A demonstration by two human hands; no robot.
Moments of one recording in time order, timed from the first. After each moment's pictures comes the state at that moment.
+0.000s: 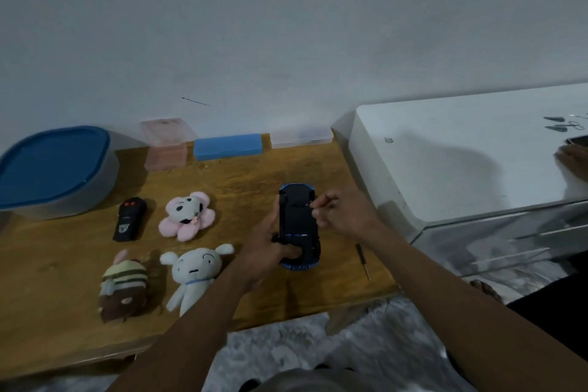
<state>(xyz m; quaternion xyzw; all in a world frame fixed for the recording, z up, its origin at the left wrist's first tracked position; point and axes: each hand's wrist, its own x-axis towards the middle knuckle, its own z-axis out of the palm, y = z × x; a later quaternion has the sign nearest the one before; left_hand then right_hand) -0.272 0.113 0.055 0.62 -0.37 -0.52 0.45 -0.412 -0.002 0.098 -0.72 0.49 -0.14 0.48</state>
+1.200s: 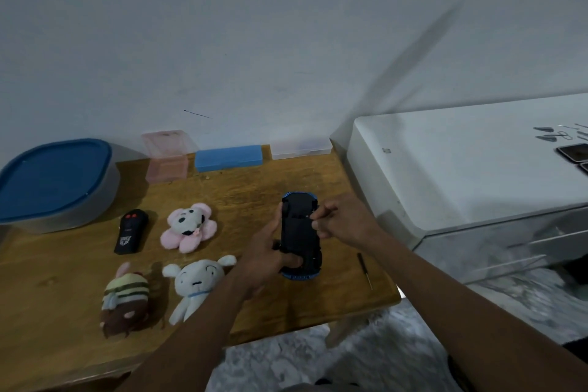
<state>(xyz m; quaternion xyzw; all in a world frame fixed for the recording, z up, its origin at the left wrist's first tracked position) -0.263 0.114 0.063 0.64 -0.36 -0.53 0.42 -0.409 -0.009 0.090 -0.75 0.47 -0.12 0.46</state>
